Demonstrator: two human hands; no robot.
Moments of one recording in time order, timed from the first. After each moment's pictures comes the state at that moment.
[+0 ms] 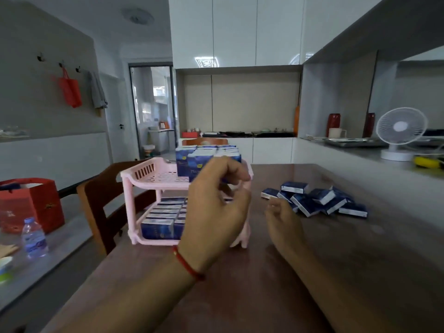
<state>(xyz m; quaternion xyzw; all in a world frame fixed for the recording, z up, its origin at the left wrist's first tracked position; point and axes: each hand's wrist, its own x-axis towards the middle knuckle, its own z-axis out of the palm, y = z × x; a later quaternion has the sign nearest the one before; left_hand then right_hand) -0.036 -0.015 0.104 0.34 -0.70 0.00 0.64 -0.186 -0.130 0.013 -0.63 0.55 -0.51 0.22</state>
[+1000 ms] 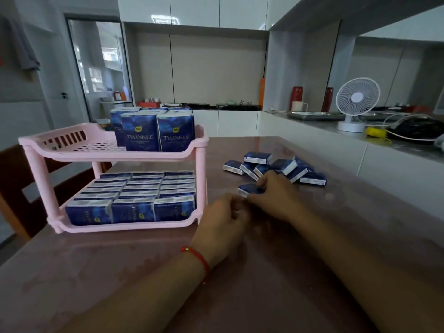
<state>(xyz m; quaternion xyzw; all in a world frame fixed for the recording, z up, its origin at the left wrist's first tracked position) -0.103 -0.093 0.002 0.51 -0.73 -0.20 0.41 -0.264 -0.168 0.012 -0.67 0.68 -0.28 0.06</state>
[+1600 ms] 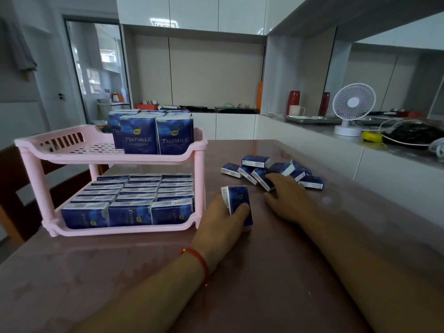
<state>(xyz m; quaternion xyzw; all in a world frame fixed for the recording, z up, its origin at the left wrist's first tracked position) -0.113 -0.100 0.002 0.49 -0.60 -0.38 0.50 -0.307 -0.196 -0.001 -0.72 0.65 -0.22 -0.05</state>
